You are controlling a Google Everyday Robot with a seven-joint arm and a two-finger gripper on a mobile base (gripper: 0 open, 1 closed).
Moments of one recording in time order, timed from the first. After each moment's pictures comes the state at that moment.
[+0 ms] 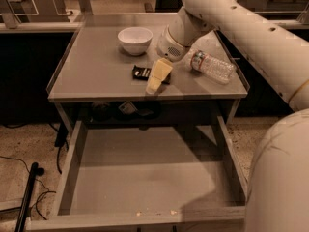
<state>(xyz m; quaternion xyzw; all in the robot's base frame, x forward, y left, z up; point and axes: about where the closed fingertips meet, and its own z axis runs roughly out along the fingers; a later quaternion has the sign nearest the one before) 0.678 -0.004 0.847 -0.65 0.71 0.13 0.25</state>
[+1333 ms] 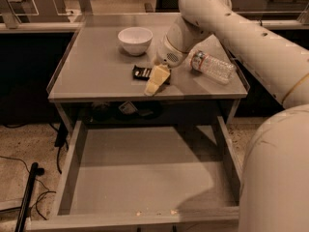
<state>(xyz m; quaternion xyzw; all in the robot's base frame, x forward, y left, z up) 0.681 -0.005 0.824 -0.64 0.72 0.13 0.23</state>
